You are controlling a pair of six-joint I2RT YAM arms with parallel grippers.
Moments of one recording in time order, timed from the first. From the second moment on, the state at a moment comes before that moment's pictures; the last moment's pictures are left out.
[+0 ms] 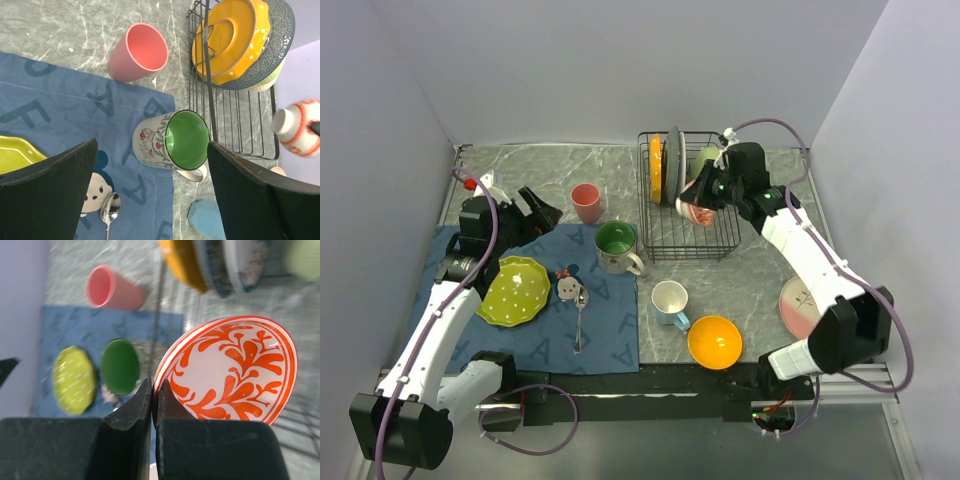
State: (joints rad) left arm -0.15 0.94 0.85 -0.30 0.14 -0.64; right arm 0.33 1.40 1.30 -0.48 -0.21 0.54
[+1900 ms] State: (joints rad) left arm -0.15 0.92 0.85 -0.32 0.09 -0.64; right arm 0.26 1.87 1.34 -0.26 -0.55 0.69
